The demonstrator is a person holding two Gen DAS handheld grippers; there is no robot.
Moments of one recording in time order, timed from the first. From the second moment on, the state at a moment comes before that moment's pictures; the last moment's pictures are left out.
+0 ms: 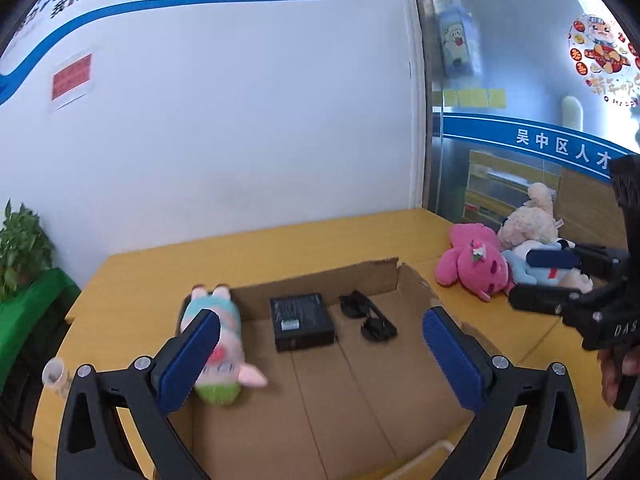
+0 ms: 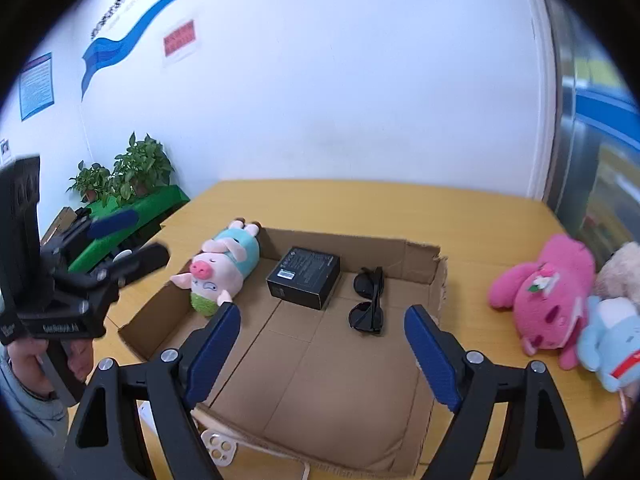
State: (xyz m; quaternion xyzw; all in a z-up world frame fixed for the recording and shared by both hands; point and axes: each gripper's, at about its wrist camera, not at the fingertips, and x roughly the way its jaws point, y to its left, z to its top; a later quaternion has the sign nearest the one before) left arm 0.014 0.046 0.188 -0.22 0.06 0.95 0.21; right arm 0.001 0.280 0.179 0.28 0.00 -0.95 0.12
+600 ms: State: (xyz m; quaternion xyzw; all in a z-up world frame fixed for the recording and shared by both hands) left arm 0.081 0.005 0.133 -0.23 0.07 0.96 0.15; right arm 0.079 0.230 0.127 0.30 0.05 -0.95 0.05
